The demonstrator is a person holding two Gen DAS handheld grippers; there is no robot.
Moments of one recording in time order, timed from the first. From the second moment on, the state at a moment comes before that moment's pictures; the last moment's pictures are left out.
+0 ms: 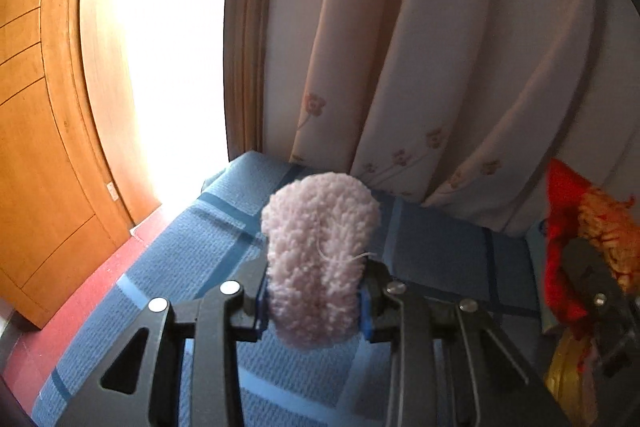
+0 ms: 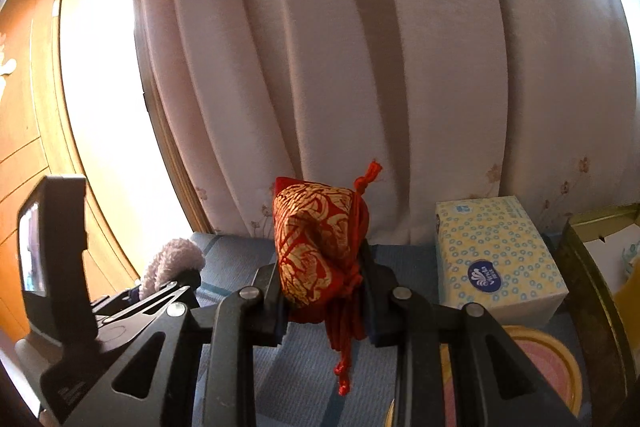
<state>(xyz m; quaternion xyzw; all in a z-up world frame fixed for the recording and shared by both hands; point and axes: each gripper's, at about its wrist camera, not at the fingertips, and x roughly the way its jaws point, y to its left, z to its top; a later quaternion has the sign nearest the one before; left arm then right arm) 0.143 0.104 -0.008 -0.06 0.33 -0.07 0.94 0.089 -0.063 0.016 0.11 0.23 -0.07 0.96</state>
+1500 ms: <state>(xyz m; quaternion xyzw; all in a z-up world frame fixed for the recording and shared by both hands) 0.058 0.075 0.004 -0.02 0.26 -0.03 0.97 -0.010 -0.049 0.024 0.03 0.17 -0.08 0.98</state>
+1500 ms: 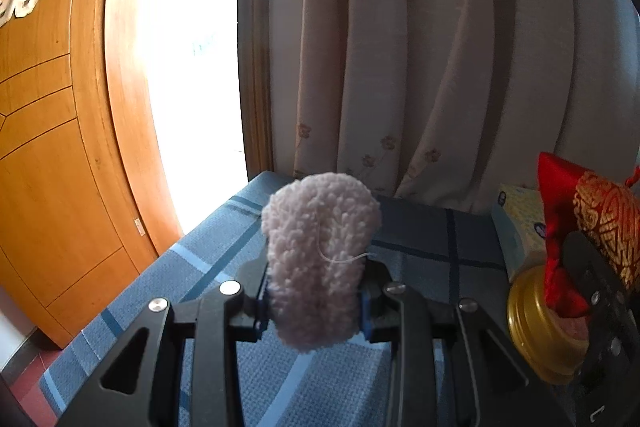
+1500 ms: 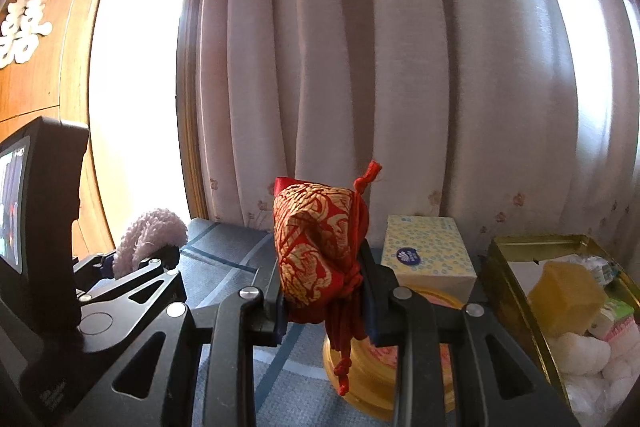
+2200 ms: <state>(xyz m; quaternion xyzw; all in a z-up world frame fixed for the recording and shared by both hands) 0.044 0.047 0.001 0.00 0.25 -0.09 0.96 -0.040 -0.082 0.024 0.04 0.16 -0.12 0.98</state>
